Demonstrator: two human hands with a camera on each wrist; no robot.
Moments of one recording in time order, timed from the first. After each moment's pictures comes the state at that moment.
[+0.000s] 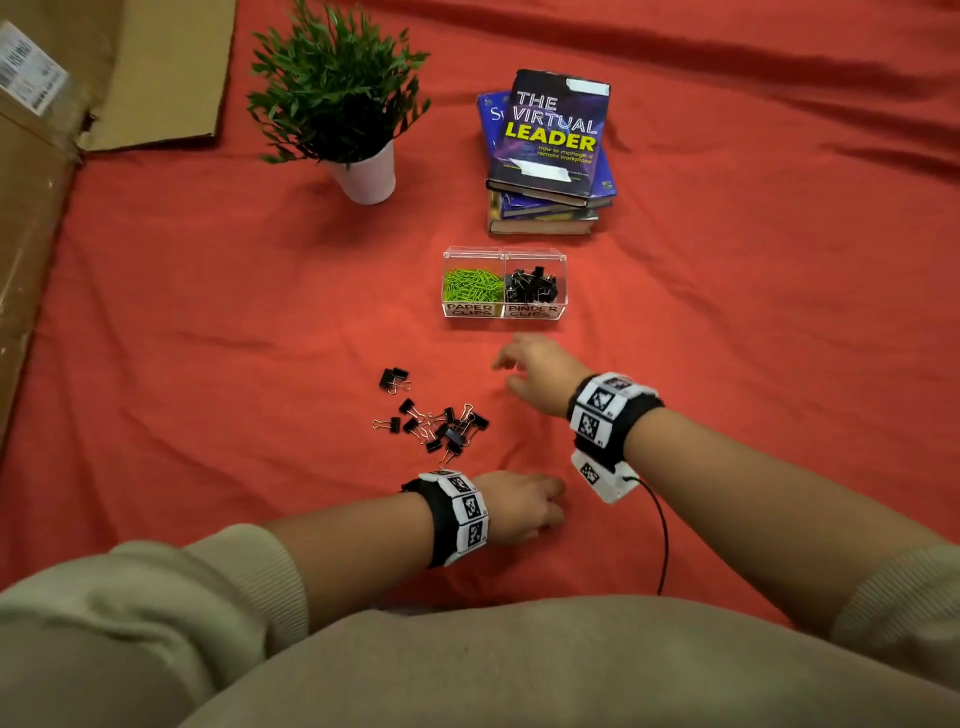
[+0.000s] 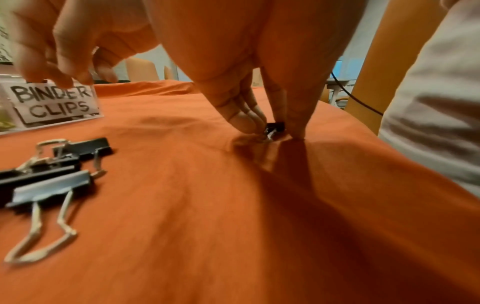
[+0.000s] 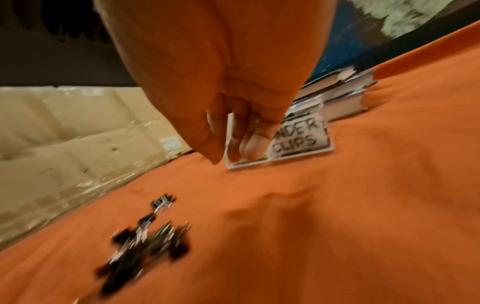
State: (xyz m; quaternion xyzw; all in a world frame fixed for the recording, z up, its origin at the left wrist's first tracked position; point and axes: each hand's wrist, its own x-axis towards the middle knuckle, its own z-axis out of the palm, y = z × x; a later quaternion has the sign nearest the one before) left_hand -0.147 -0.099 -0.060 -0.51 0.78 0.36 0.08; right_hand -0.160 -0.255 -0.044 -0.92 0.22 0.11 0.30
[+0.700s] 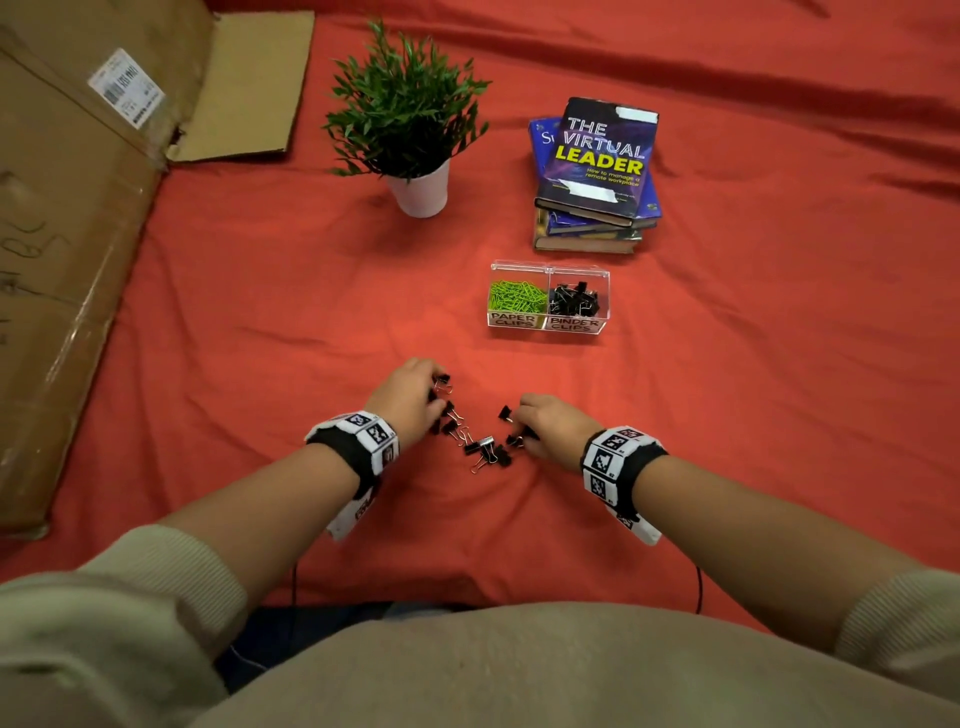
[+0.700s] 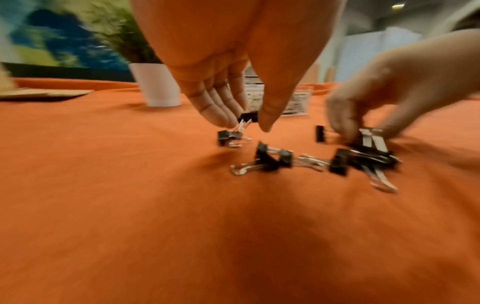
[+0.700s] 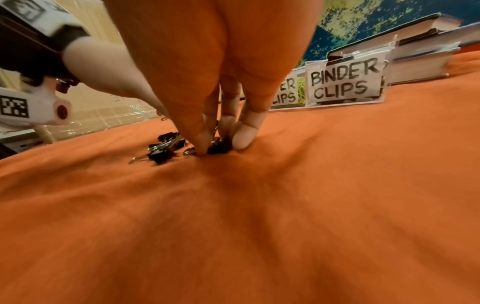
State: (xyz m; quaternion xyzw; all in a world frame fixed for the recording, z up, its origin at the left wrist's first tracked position) left_hand 0.008 -0.056 -0.062 -0.86 0.43 0.24 -0.13; right_hand -0.169 -0.208 -0.078 -0.94 0.11 0.17 0.28
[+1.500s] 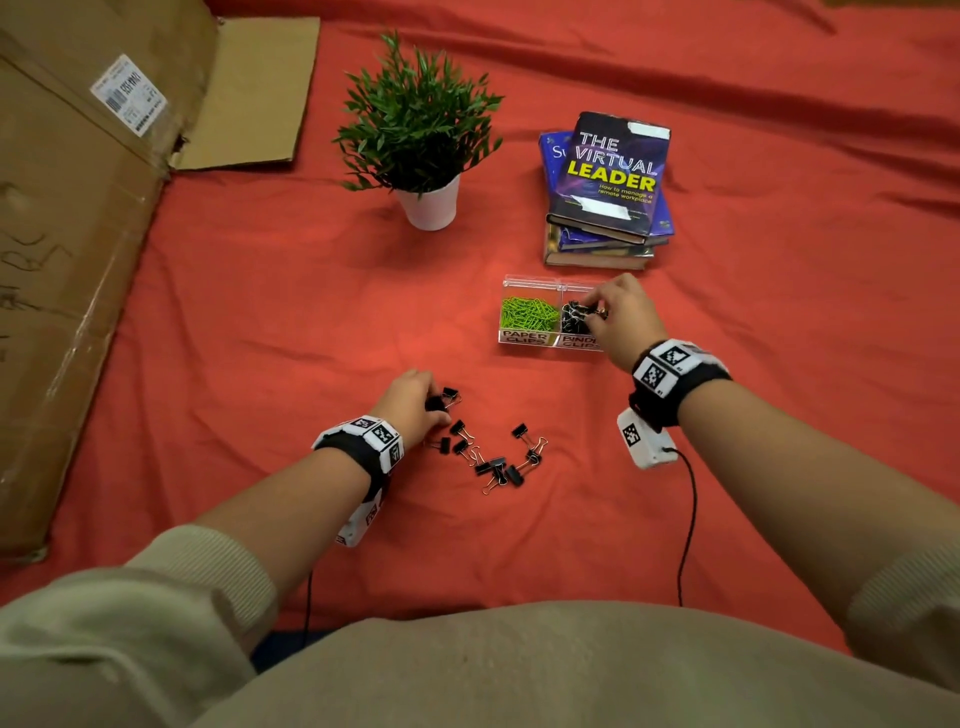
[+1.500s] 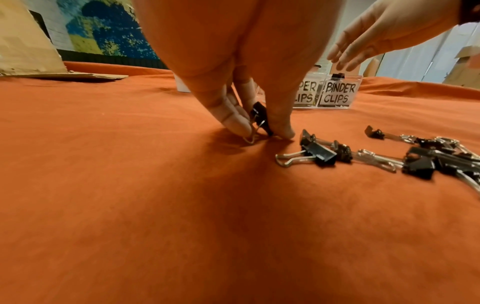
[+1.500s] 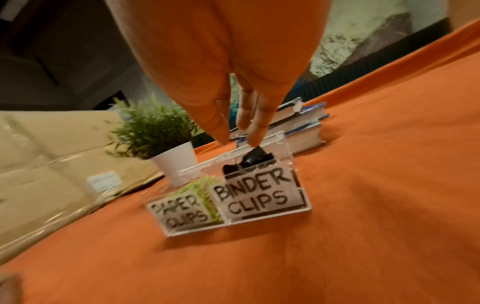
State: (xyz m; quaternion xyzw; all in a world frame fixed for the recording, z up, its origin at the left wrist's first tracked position) left_hand 0.034 -0.067 -0.071 -0.88 0.36 0.30 -0.13; right_hand -0.119 -0.317 -0.029 -0.88 0.38 -0.07 0.29
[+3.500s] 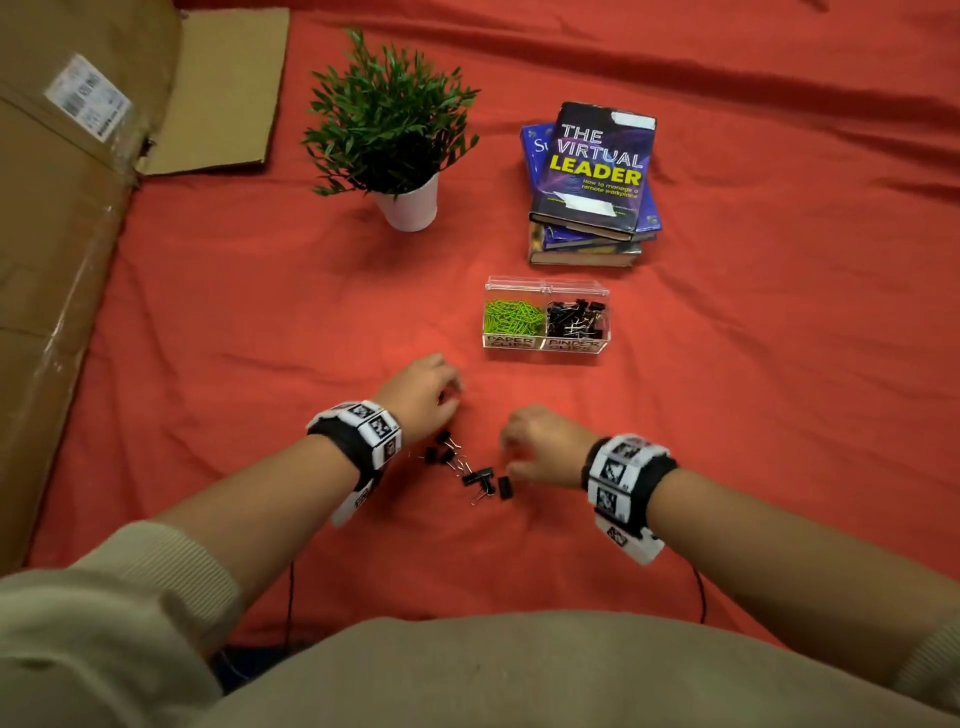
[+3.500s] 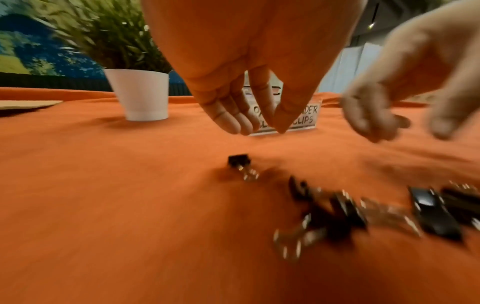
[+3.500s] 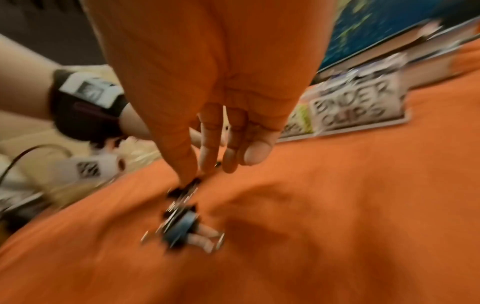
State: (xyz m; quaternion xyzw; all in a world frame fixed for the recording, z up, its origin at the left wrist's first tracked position) left_hand 0.035 -0.102 -0.053 -0.80 0.53 0.27 -0.13; right_hand -0.147 -0.215 -0.048 -0.92 0.12 0.22 0.31
